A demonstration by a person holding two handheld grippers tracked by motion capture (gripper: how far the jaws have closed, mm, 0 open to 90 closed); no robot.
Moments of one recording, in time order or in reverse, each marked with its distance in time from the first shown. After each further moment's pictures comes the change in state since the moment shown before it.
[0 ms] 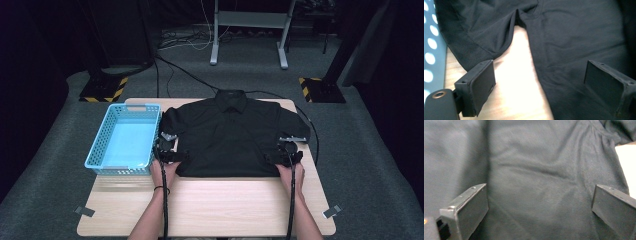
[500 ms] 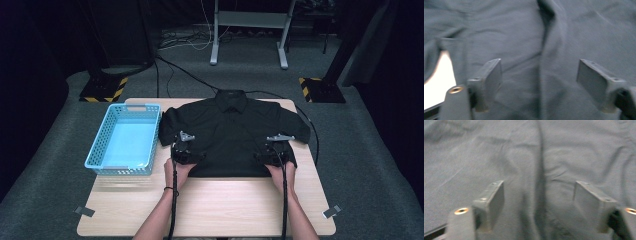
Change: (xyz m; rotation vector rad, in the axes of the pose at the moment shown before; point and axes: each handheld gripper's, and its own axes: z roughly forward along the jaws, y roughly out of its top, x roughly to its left) left arm -0.056 0.015 -0.005 0.011 -0.210 0.119; right arm 0.045 0.011 -0.012 -0.023 0.097 -0.111
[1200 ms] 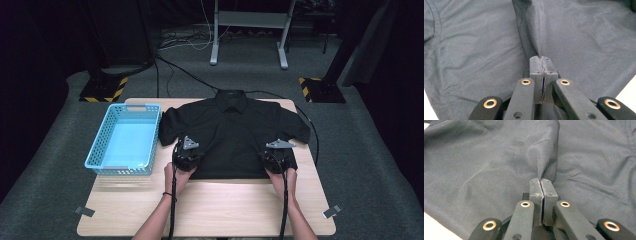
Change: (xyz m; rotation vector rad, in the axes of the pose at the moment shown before) left arm -0.017 -0.012 -0.024 -0.043 -0.107 0.138; right arm 0.020 -0.013 -0.031 -0.082 0.036 -0.079
